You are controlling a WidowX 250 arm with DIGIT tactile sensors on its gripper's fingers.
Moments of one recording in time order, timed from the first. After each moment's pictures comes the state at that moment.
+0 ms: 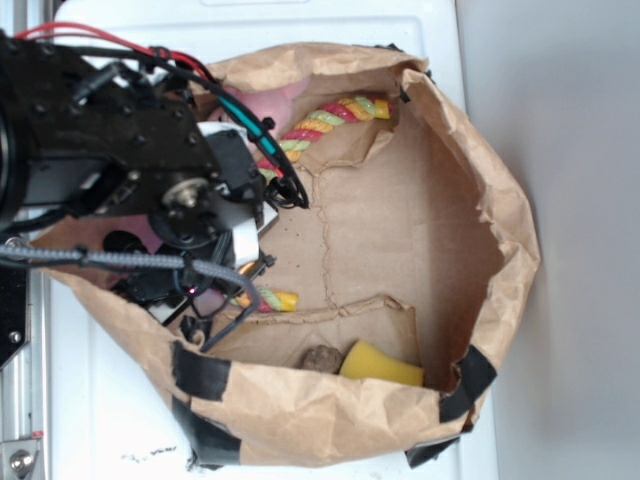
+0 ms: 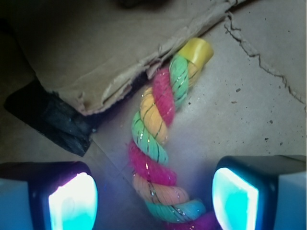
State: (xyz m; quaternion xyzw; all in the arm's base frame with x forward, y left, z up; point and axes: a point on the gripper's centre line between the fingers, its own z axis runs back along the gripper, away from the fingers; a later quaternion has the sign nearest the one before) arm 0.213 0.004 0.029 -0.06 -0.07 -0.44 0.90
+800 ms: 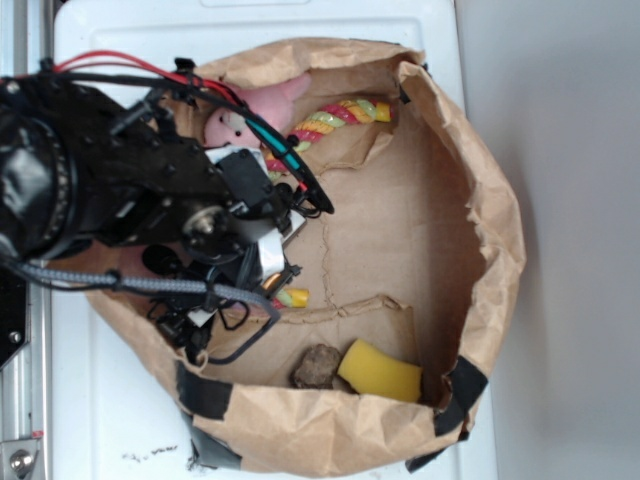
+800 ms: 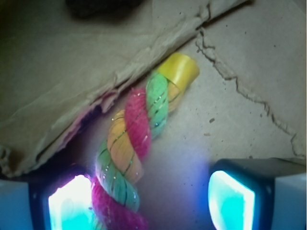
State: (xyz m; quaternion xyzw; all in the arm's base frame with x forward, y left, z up) arm 0.242 -0.015 0.006 -0.04 -0.14 -0.42 0.89
